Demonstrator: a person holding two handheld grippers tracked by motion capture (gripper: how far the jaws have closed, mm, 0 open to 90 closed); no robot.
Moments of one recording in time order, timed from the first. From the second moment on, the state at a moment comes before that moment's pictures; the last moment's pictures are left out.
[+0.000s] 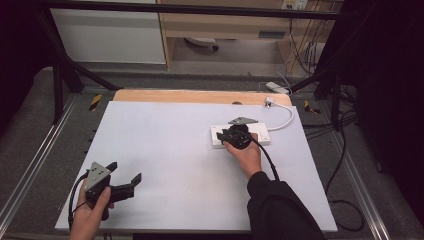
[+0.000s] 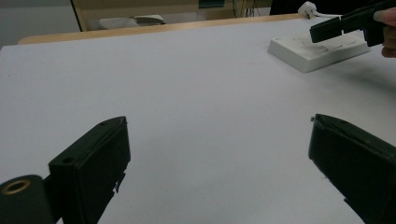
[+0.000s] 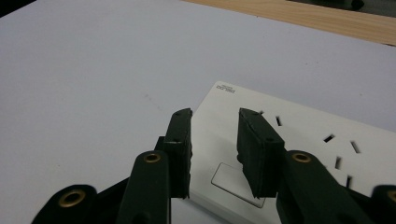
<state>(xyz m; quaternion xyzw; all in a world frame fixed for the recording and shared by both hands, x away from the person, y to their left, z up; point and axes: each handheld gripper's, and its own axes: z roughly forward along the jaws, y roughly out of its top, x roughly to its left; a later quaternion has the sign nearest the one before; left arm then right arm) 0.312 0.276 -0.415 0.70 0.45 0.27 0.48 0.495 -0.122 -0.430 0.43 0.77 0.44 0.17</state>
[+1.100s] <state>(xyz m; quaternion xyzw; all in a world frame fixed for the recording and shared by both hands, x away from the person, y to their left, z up) 0.312 0.277 -0.415 0.70 0.45 0.27 0.48 0.498 -0.123 -0.417 0.44 0.74 0.46 0.21</state>
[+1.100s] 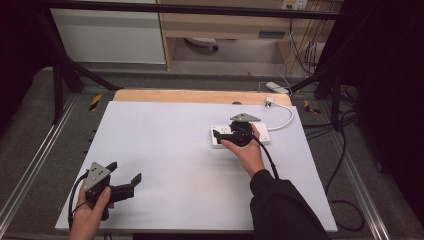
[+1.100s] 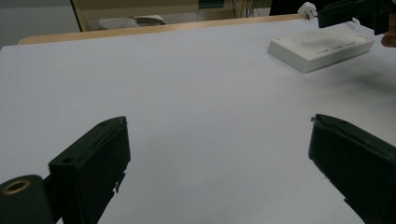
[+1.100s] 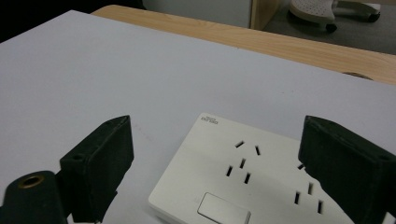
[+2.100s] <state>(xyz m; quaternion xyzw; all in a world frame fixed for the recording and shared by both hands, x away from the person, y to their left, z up) 0.311 0.277 -0.415 0.70 0.45 0.27 0.48 0.499 -0.127 -0.400 0.44 0.74 0.47 0.20</state>
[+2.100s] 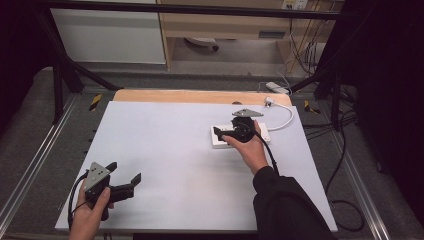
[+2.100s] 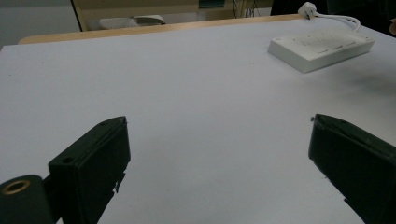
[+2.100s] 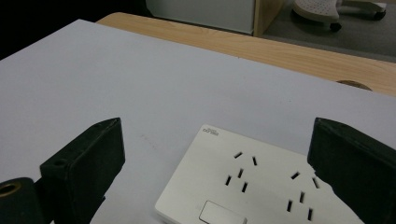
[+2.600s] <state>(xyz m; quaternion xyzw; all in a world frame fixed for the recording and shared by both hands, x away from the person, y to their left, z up) 0.311 0.277 -0.415 0.70 0.46 0.27 0.48 0.492 -0.144 -0.379 0.44 0.73 0.48 0.20</state>
